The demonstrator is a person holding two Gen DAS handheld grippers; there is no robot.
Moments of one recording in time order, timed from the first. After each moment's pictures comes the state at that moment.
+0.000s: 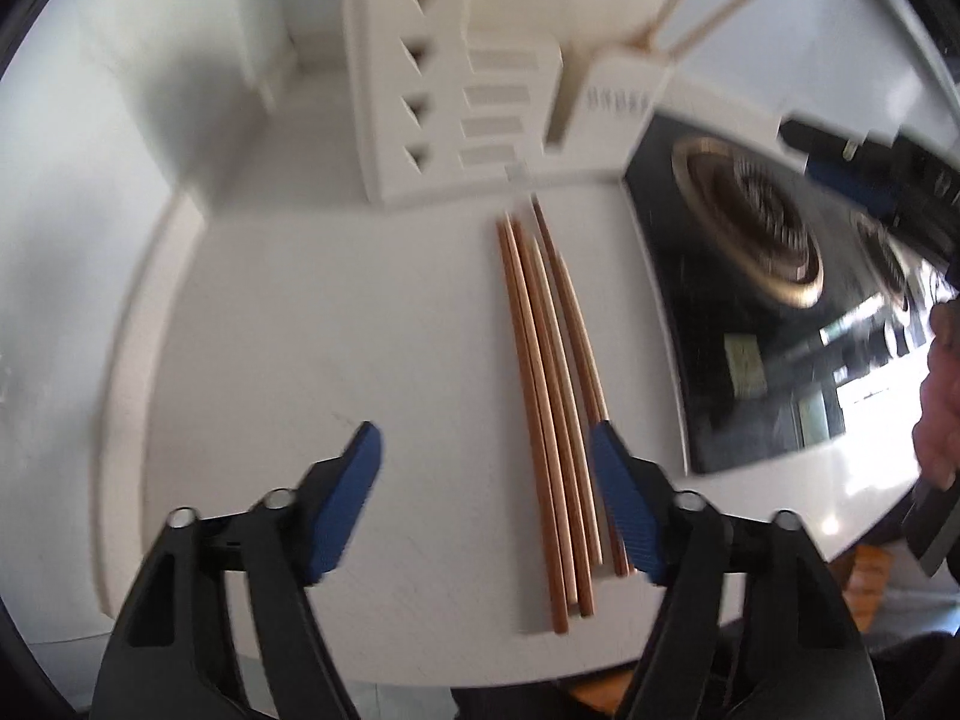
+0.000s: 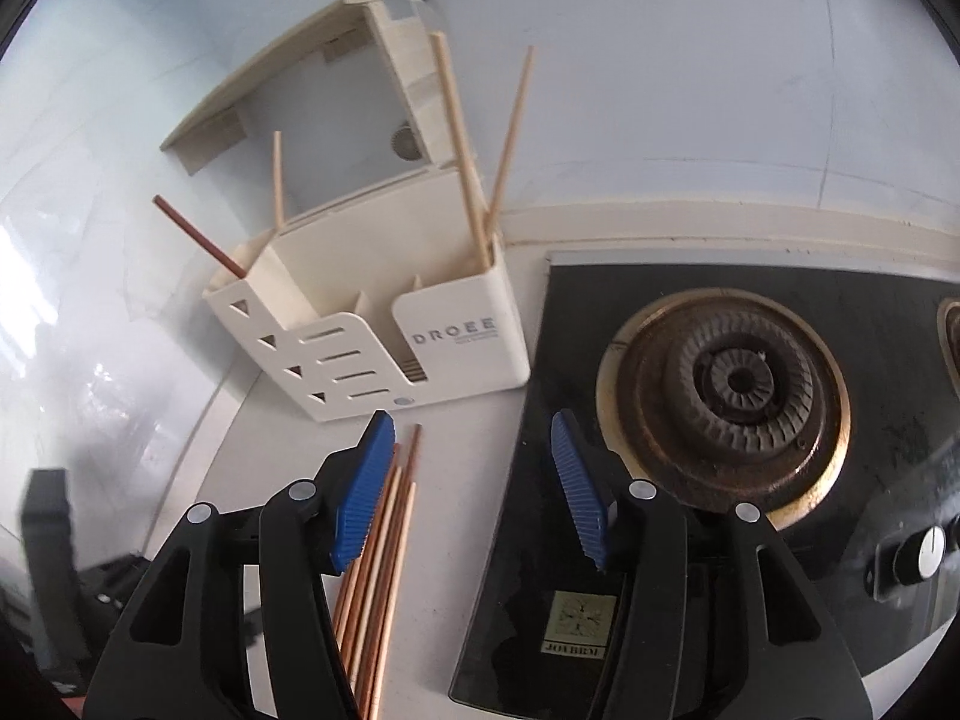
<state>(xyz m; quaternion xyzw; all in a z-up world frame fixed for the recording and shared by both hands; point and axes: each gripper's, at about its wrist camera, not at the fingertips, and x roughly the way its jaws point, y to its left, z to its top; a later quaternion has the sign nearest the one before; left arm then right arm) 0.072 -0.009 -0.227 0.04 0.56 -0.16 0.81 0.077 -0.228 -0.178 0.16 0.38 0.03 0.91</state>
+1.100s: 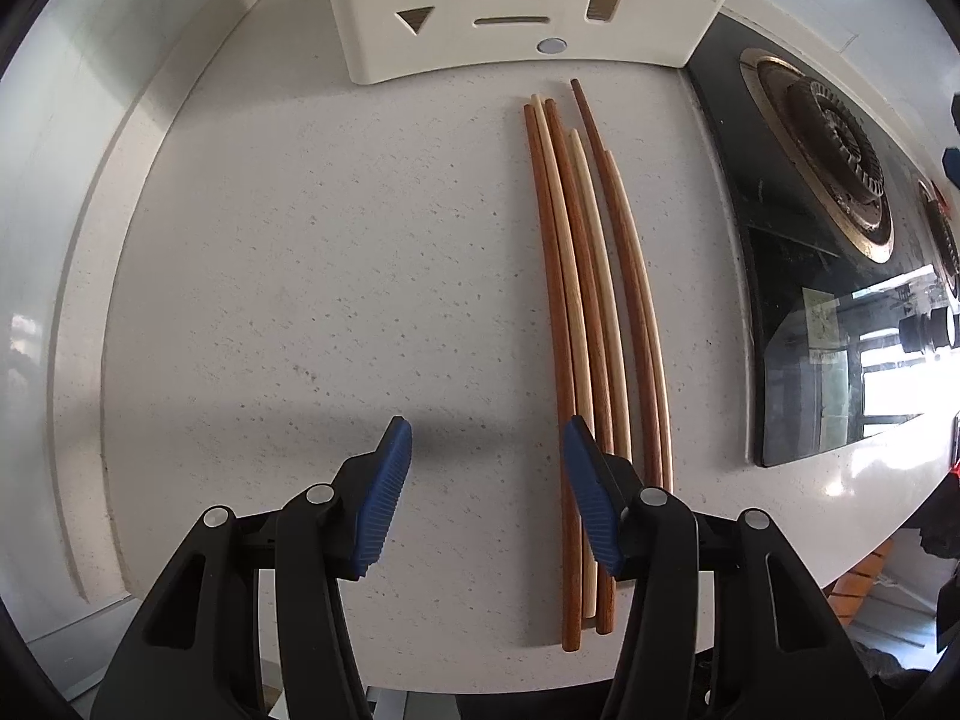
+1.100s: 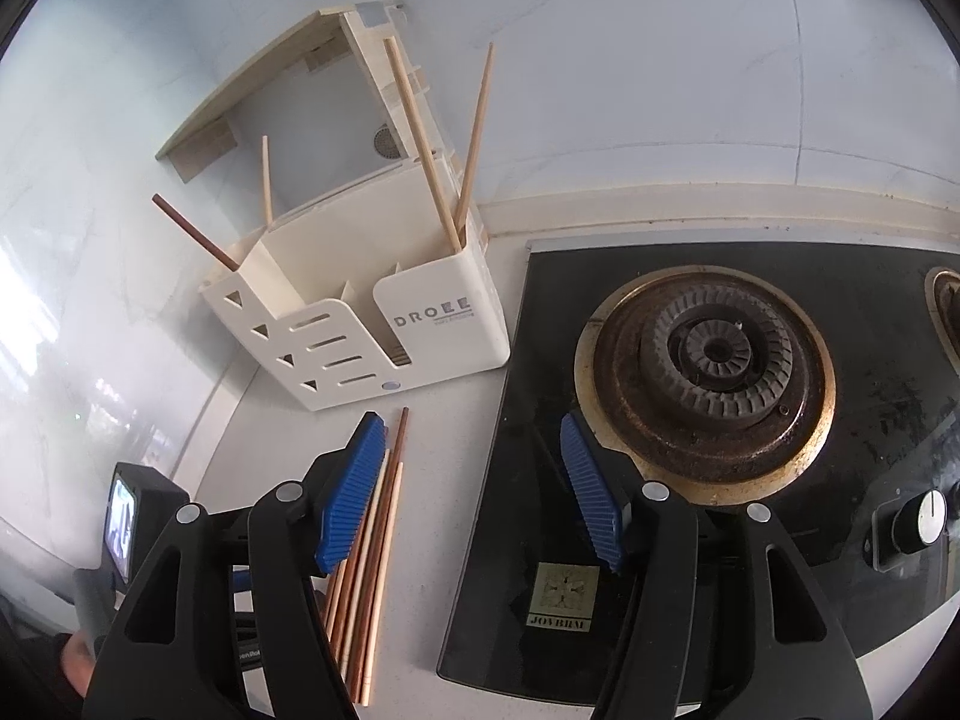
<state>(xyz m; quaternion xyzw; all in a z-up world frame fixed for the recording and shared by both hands) 0.095 -0.033 -0.278 0.06 0.65 -0.12 0.75 0.057 -0.241 -0.184 0.18 0.37 0.03 0.91</state>
